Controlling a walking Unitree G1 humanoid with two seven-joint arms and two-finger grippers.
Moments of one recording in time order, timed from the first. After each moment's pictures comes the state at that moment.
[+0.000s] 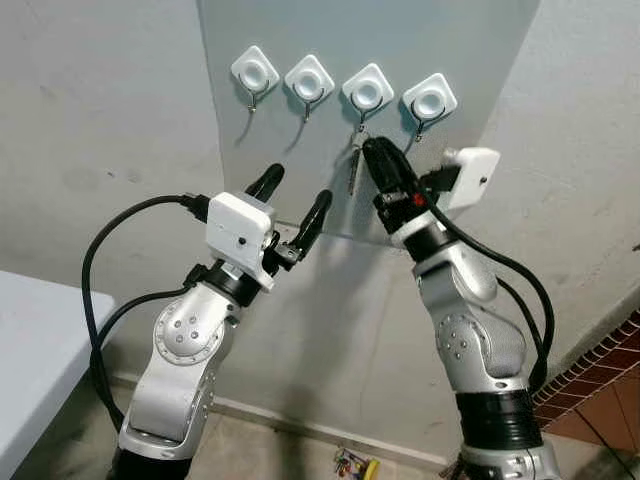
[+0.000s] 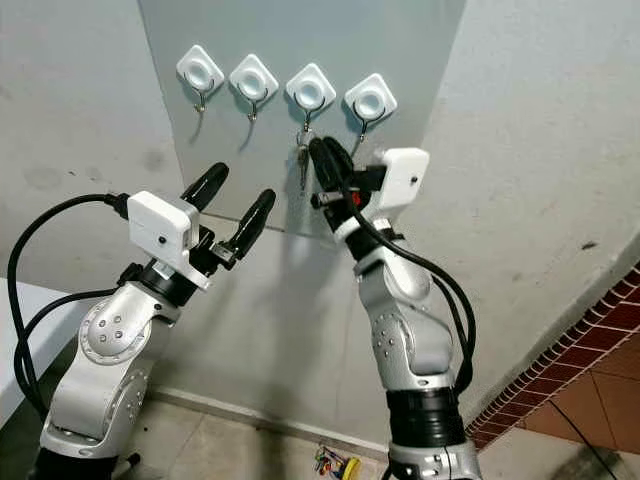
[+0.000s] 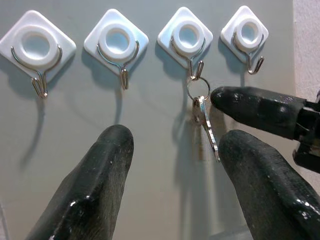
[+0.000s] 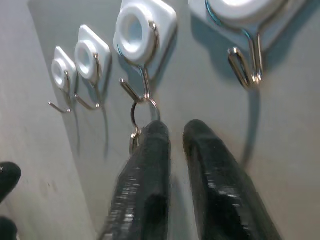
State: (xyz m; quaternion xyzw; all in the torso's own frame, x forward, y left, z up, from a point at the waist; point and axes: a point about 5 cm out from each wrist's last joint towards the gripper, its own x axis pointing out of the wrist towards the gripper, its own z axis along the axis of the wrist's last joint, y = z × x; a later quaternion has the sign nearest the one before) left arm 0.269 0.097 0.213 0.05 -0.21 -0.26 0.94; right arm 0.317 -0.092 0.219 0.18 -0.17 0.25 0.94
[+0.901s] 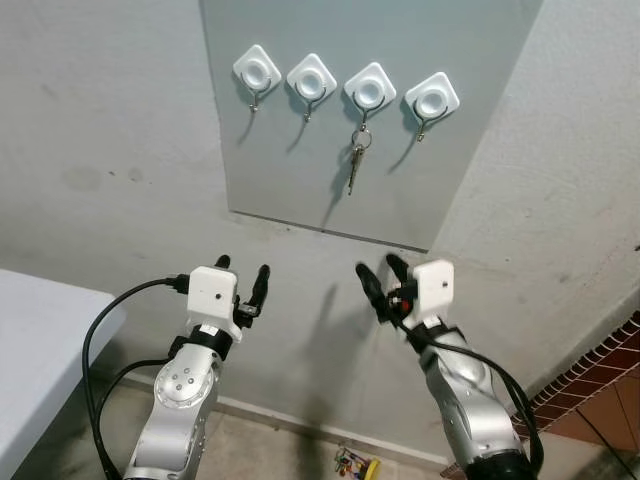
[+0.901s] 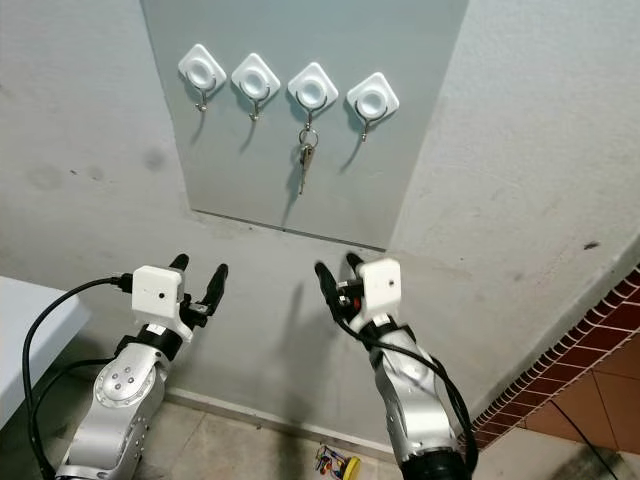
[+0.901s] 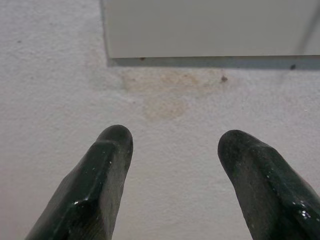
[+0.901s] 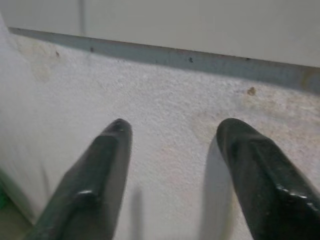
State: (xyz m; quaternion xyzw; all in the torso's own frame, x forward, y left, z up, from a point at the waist) left arm 0.275 0.140 0.096 0.04 -0.03 -0.10 0.99; right arm 0.294 -0.119 0.083 0.03 -0.02 0.20 0.98
